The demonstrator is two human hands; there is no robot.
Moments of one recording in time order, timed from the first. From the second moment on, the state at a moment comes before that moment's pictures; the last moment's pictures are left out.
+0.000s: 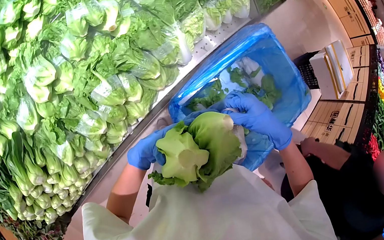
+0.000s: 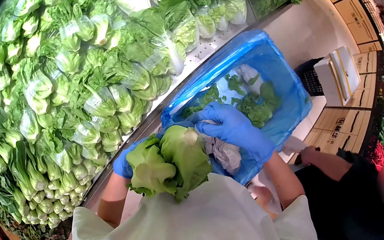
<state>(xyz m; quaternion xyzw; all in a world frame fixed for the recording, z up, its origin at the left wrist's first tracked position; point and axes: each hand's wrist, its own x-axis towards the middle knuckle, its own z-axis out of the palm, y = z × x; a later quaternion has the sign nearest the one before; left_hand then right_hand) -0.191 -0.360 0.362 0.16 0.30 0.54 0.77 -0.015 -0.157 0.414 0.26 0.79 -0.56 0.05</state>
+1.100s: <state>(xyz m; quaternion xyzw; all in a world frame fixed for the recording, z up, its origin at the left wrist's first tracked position) -0.146 -0.276 0.350 0.11 0.49 0.74 0.45 -0.041 -0.180 0.473 0.20 0.94 -0.27 -0.08</state>
